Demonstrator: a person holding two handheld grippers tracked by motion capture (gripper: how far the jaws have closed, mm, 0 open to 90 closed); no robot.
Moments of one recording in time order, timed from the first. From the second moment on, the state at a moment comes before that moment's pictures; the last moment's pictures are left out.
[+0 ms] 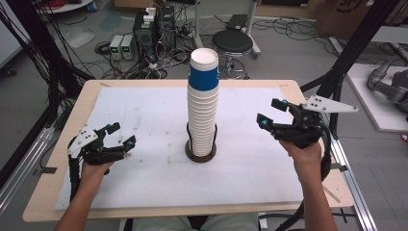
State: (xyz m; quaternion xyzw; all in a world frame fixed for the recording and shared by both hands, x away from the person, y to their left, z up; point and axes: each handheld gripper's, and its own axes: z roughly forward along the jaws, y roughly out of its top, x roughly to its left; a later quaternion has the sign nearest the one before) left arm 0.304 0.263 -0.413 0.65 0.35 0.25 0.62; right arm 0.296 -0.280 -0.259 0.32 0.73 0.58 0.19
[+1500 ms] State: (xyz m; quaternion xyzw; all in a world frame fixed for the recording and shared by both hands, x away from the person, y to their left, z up) left arm 0.304 0.263 -0.416 0.65 0.35 0.24 0.63; right arm 0.365 -0.148 -0.153 0.21 0.80 0.55 0.14
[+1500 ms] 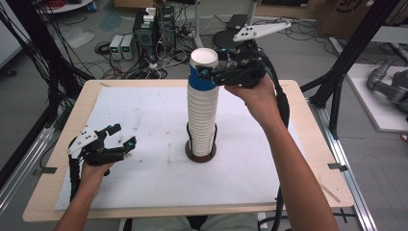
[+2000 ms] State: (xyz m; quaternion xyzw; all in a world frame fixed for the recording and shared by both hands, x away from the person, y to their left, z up) left arm 0.305 0.261 -0.417 0.66 0.35 0.24 0.63; right arm 0.357 -0.162 -0.124 0.22 0.75 0.60 0.15
